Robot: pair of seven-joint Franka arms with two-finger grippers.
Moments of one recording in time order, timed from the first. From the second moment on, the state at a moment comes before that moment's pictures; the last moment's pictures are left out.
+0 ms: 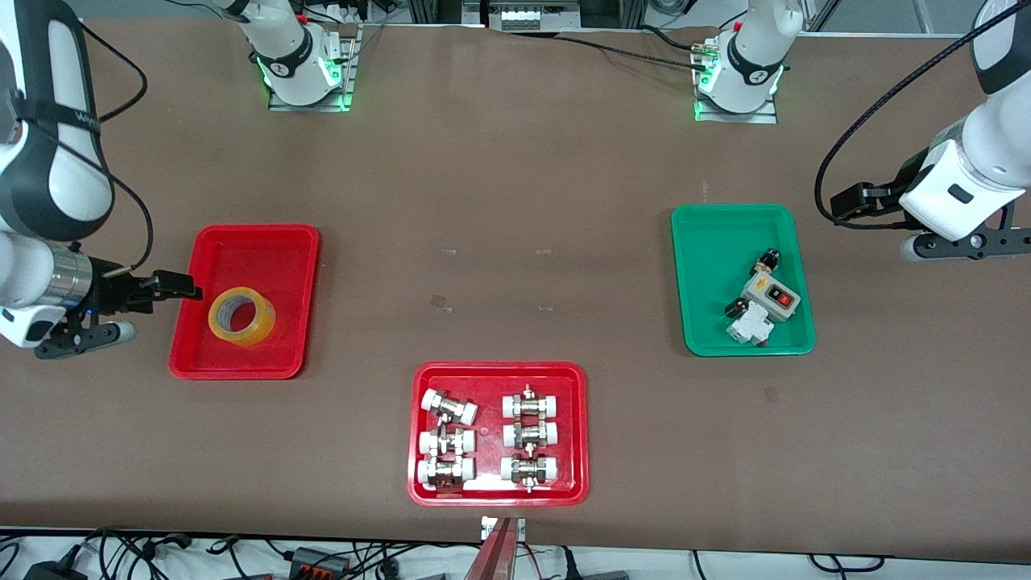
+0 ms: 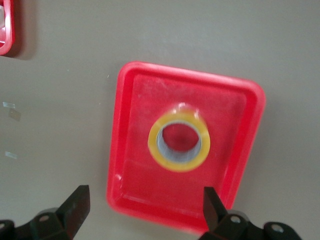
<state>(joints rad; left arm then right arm) -0.01 0.12 -0.08 -1.51 0.06 1.48 -0.15 -0.07 0.37 0.00 -1.52 0.10 1.73 -0.24</state>
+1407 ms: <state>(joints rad) -0.01 0.11 -0.09 -1.51 0.06 1.49 -0.15 -0.01 0.30 -0.04 -1.30 0.00 1.67 -0.04</state>
